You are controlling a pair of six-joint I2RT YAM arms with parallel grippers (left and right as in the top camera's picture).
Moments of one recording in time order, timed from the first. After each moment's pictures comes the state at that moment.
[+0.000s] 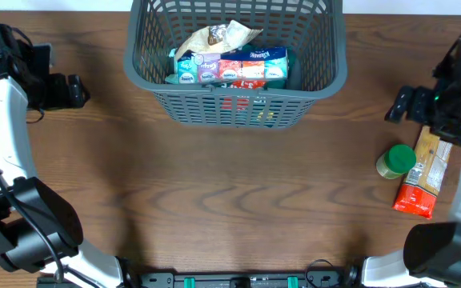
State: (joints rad) left arm 0.37 1.82 1.66 -1.04 0.12 0.25; right arm -0.28 1.67 1.78 -1.53 0.03 0.15
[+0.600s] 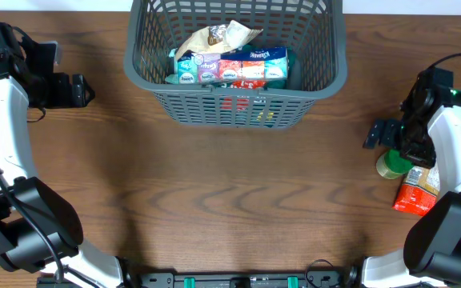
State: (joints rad) left arm 0.37 1.82 1.66 -1.05 0.18 0.30; right arm -0.28 1.68 1.31 -1.16 0.05 0.15
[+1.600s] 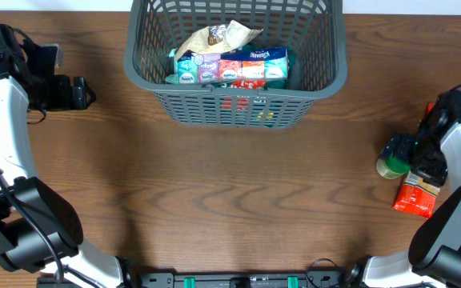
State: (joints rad) left arm 0.37 1.82 1.66 -1.07 0.18 0.30; right arm -0.44 1.68 1.15 -0.99 0.07 0.15
